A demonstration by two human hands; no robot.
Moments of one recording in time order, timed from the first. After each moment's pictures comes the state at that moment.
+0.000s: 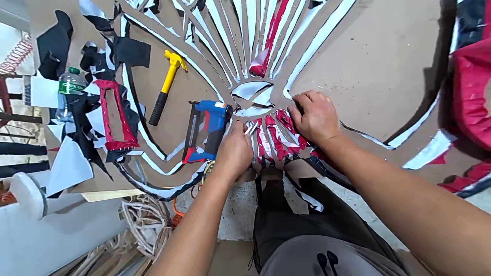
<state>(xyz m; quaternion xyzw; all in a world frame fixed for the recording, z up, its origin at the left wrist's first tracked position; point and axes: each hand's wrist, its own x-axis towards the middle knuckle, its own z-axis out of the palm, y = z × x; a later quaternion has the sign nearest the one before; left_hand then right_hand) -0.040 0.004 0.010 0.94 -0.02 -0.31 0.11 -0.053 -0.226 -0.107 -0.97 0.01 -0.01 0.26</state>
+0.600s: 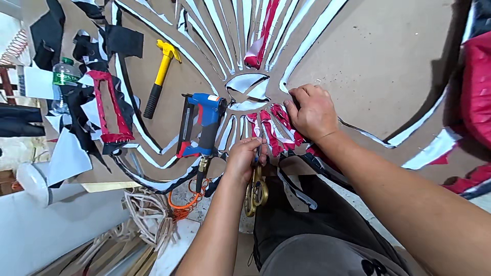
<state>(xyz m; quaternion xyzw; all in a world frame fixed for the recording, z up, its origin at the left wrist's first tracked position) -0.082 -0.013 -0.037 0.63 0.34 -0.35 0.61 -0.054 -0.226 -0.107 -0.96 0.01 -0.01 0.26</state>
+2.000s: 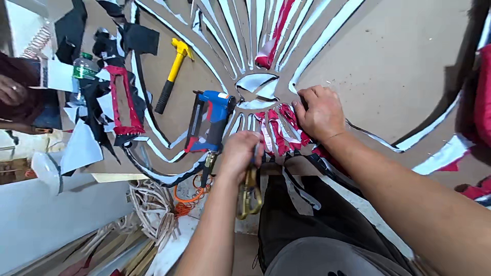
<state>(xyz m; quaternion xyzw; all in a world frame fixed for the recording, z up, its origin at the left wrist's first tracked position) -0.070 -0.001 0.007 0.74 0.25 -0.30 0.55 -0.049 -0.226 -0.106 -0.96 0.00 -0.01 0.27</state>
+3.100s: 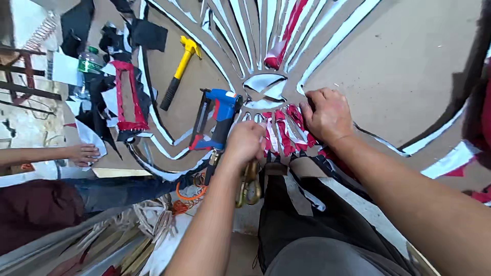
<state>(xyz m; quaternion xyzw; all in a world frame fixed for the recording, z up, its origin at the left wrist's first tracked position) -0.043 0.000 0.013 0.82 0.18 -0.35 0.42 -0.049 -0.225 -0.105 -0.97 0.00 0.00 0.25</state>
